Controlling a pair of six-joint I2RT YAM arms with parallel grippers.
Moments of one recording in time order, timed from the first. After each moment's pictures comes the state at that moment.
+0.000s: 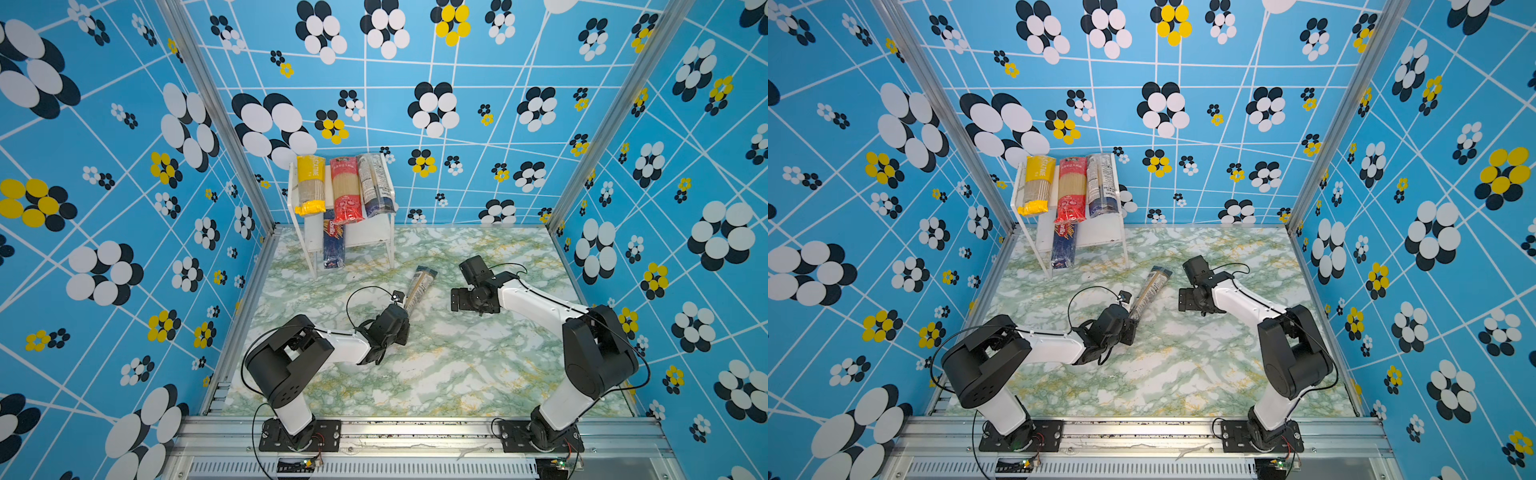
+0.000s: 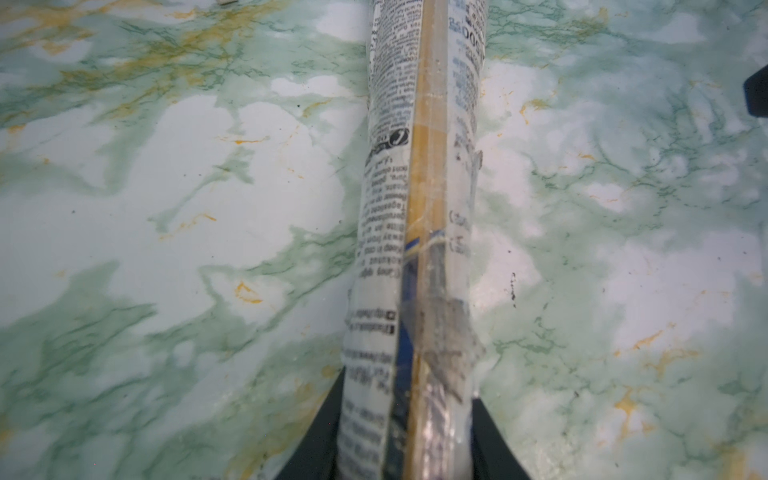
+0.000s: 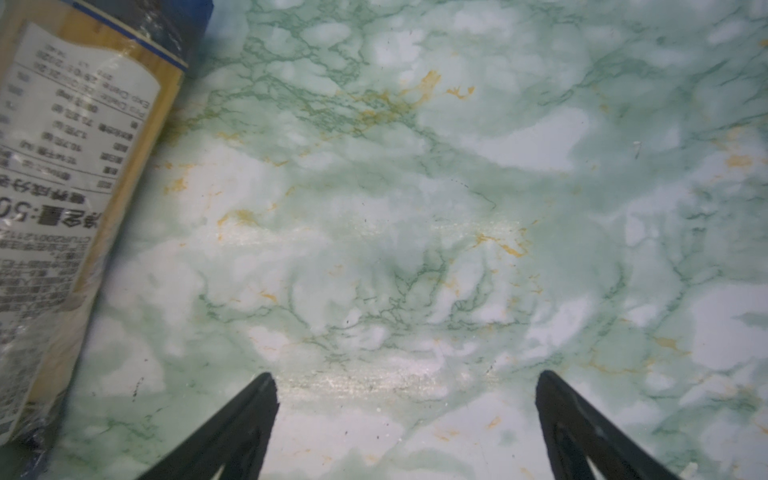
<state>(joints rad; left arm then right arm) -0.80 1.69 0.64 0.31 -0.21 -0.39 0.44 1.69 1.12 -0.63 0.18 0.43</state>
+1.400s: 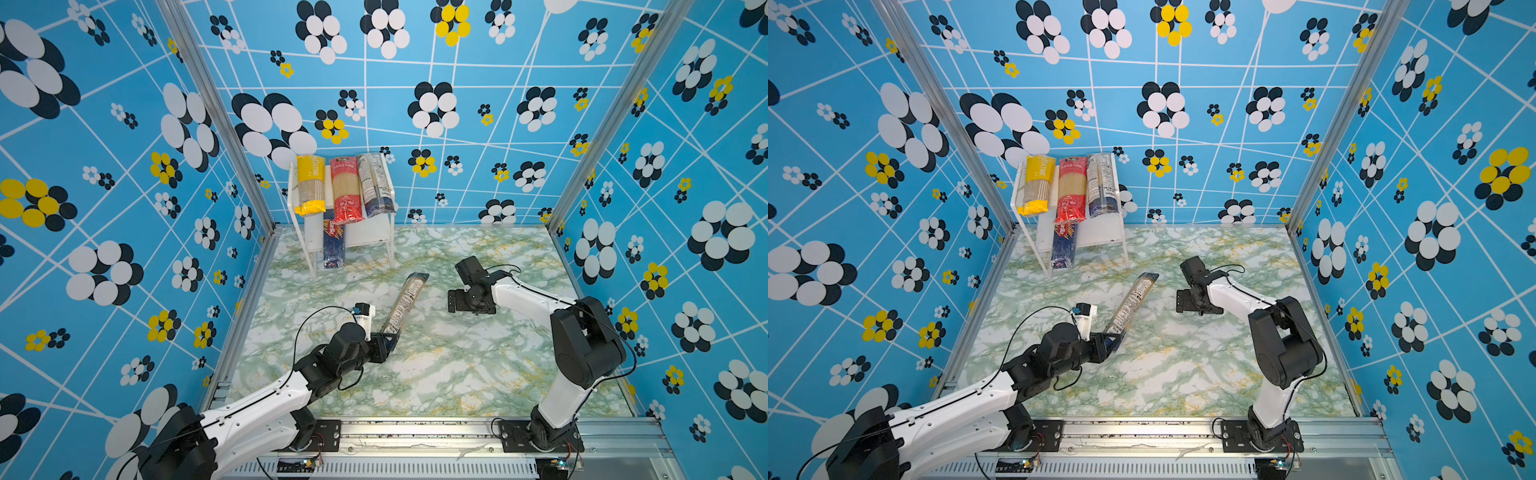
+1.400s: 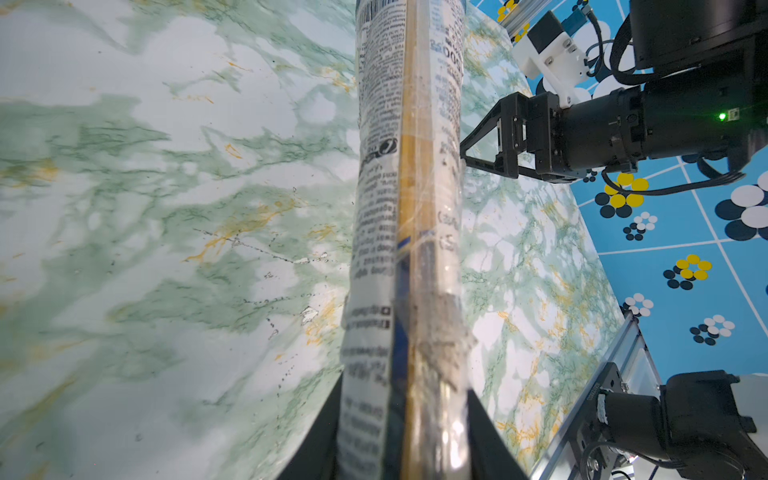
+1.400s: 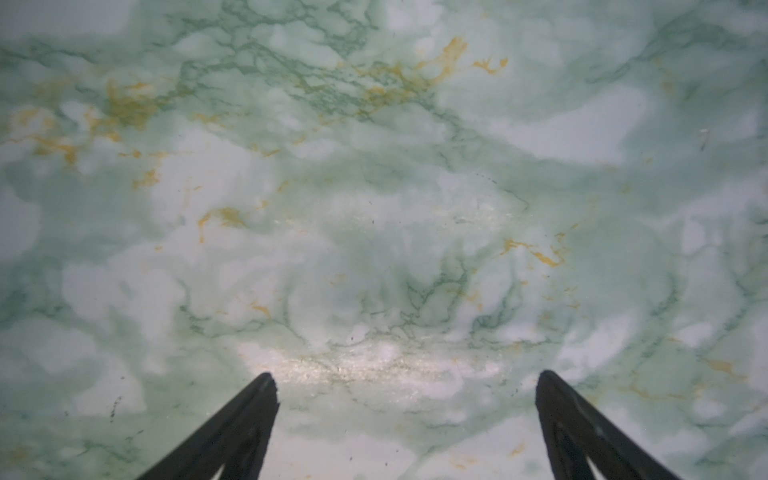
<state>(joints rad) -0.78 0.90 0.37 0.02 0.04 -0.75 0.44 1.77 1.16 -0.63 0.15 0.43</state>
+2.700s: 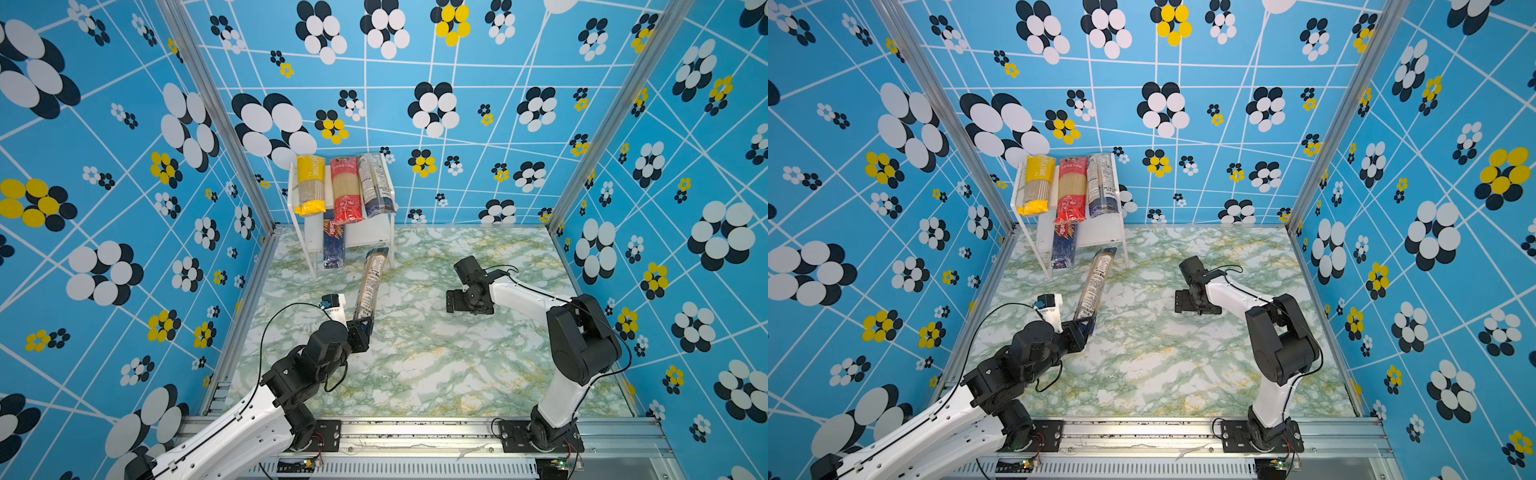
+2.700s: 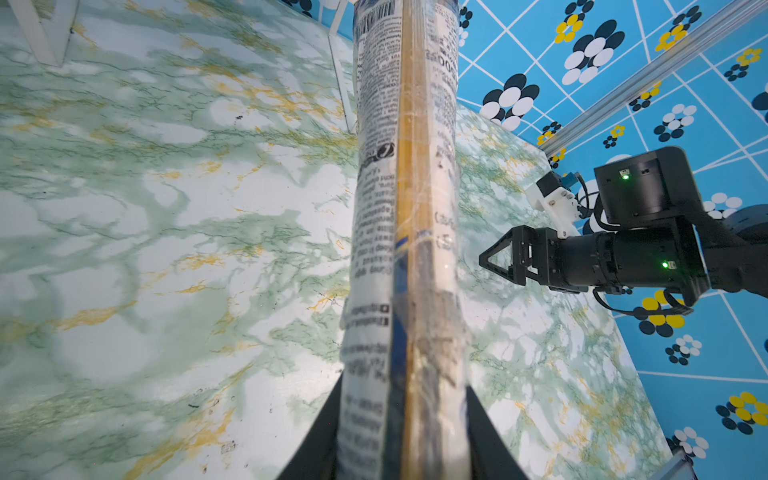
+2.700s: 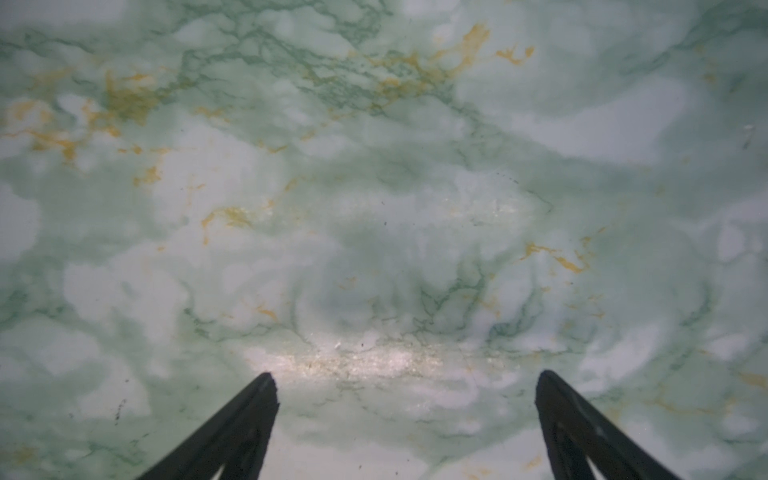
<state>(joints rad) -0.78 0.68 0.55 -0.32 -0.29 -0.79 0.44 1.79 1.17 -0.63 0.12 0.43</state>
